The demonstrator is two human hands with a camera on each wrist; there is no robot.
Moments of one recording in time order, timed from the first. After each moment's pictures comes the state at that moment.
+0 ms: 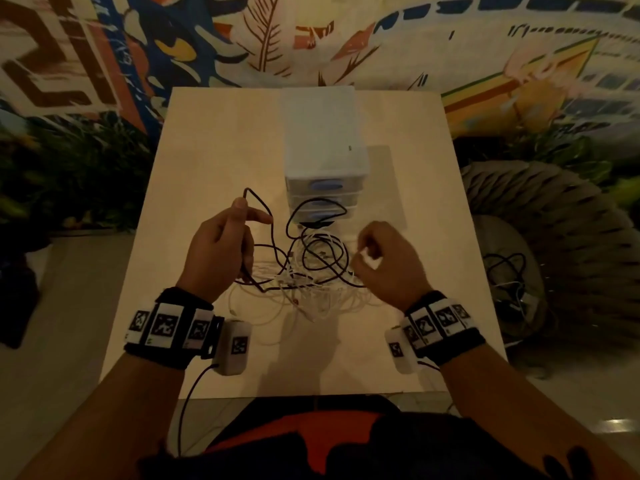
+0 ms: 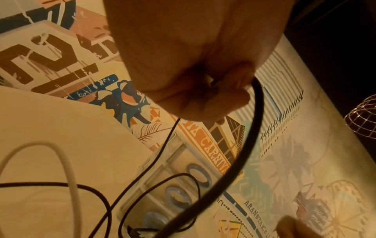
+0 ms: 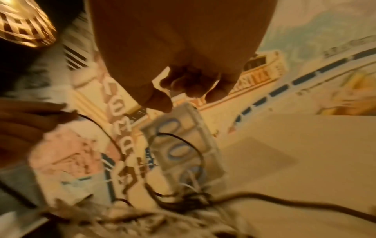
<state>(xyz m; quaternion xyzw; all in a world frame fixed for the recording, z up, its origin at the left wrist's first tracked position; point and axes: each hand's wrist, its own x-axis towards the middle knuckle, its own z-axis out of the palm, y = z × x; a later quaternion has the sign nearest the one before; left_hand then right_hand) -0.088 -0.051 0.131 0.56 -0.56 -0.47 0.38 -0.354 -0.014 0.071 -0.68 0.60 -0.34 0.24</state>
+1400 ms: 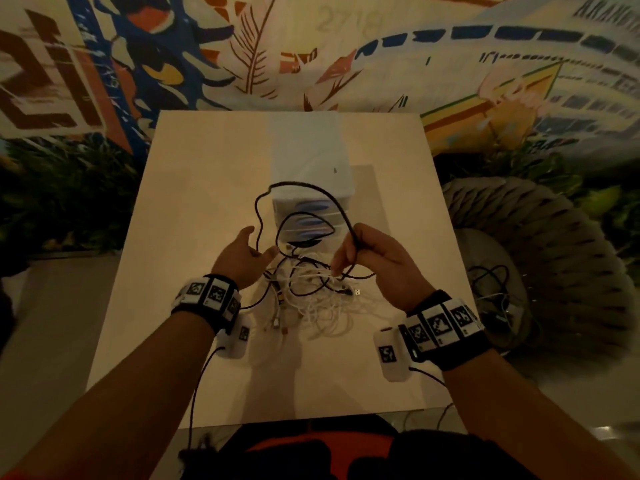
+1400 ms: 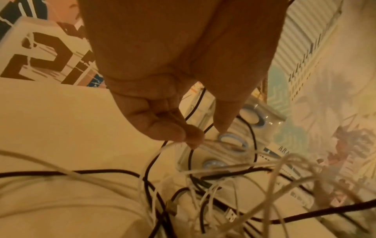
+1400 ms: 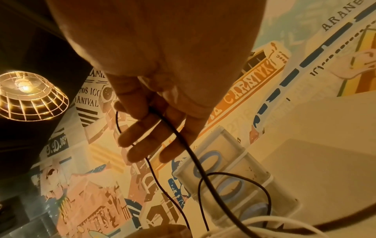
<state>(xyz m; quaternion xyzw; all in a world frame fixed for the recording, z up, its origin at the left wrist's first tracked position) -0.105 -0.121 0.031 0.69 -0.61 -0.39 0.09 -0.360 -0.029 0.120 -0.55 0.40 -0.46 0.57</state>
